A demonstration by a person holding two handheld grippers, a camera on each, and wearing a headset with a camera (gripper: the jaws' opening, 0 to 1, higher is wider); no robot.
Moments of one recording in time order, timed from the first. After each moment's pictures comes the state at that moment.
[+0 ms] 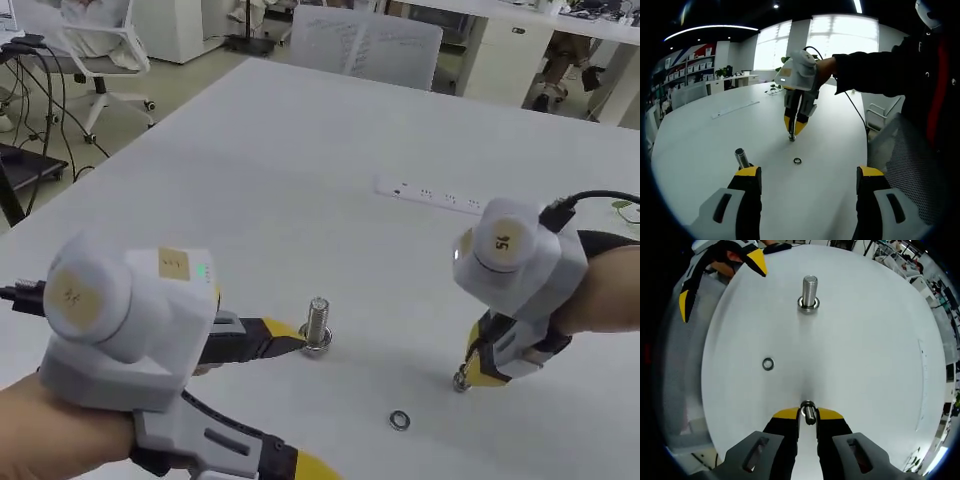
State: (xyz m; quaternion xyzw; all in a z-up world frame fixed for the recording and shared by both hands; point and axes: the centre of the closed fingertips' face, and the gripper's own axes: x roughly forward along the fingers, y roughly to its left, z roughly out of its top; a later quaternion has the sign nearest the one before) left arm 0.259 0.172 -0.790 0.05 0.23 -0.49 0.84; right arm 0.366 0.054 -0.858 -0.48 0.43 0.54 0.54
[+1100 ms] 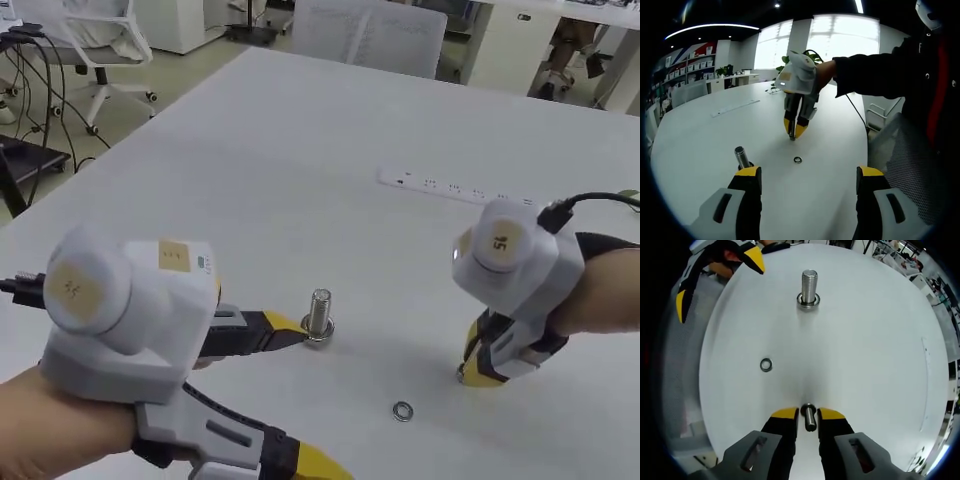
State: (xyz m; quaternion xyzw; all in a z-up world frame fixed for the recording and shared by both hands) left arm 0.260 0.171 -0.794 0.05 0.24 -0.49 0.84; right arm 0.366 0.057 -0.869 -0.47 0.44 0.54 0.54
